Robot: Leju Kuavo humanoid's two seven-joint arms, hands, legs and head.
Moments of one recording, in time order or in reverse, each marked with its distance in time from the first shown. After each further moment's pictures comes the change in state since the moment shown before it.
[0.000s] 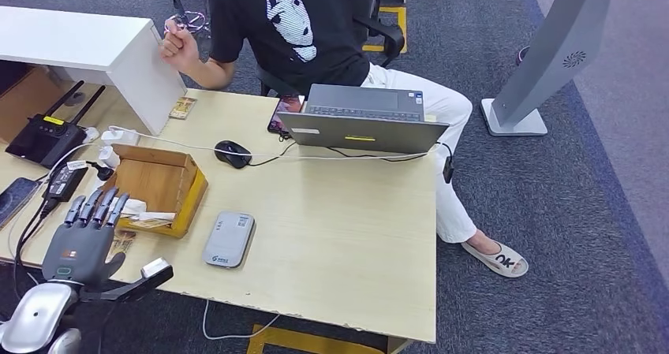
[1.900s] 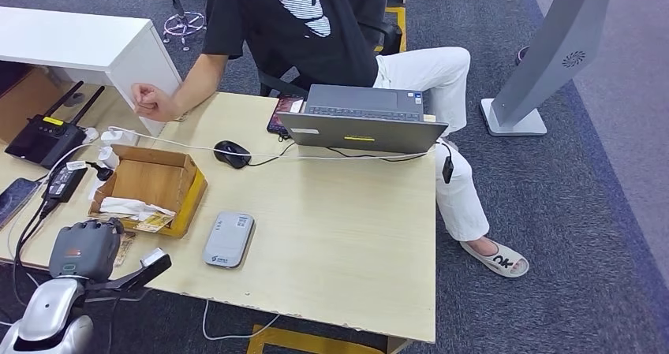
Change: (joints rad) left arm -0.120 -0.076 0.059 0.286 0.016 0.122 -0.066; right arm -0.003 -0.028 0.012 -0.002 0.076 0.017 0.020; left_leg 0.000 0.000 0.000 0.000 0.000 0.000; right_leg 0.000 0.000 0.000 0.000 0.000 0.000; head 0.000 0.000
